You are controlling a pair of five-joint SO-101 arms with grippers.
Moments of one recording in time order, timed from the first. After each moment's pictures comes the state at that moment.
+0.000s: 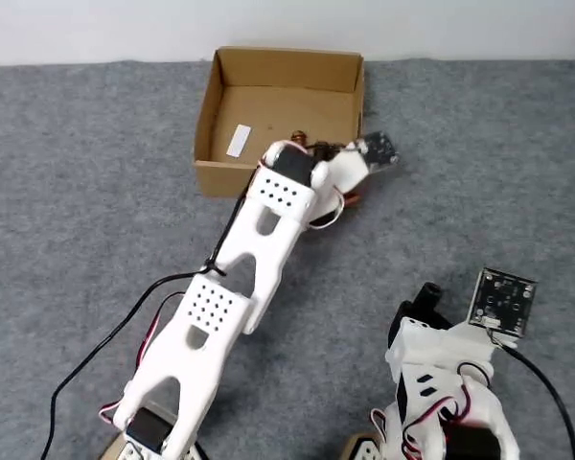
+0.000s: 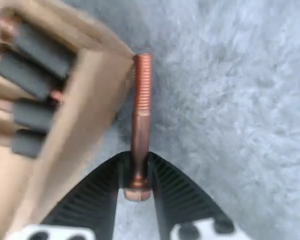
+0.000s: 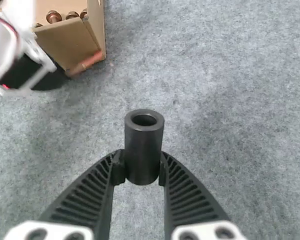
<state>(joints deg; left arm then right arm) 25.9 67.8 -79.6 99.4 -25.9 1.7 -103.2 65.3 87.1 -14.8</state>
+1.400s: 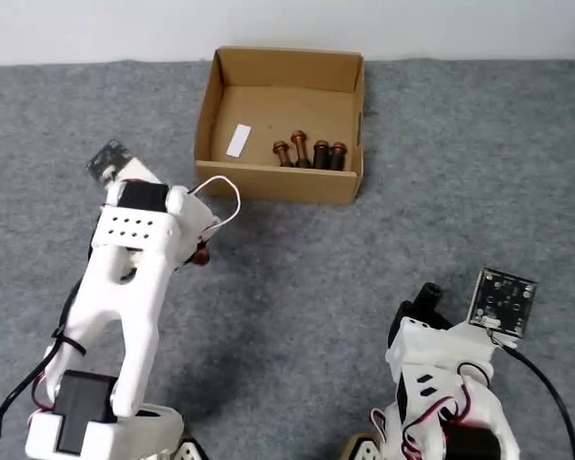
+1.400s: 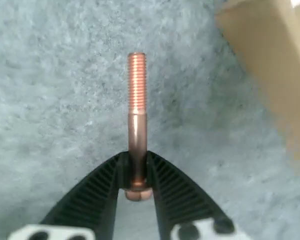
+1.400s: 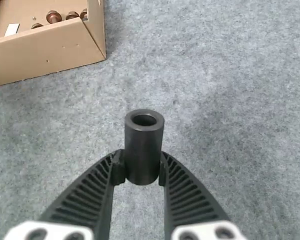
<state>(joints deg) 4.3 -7.2 21.1 76.3 67.7 1.7 -103.2 65.3 87.1 -14.8</state>
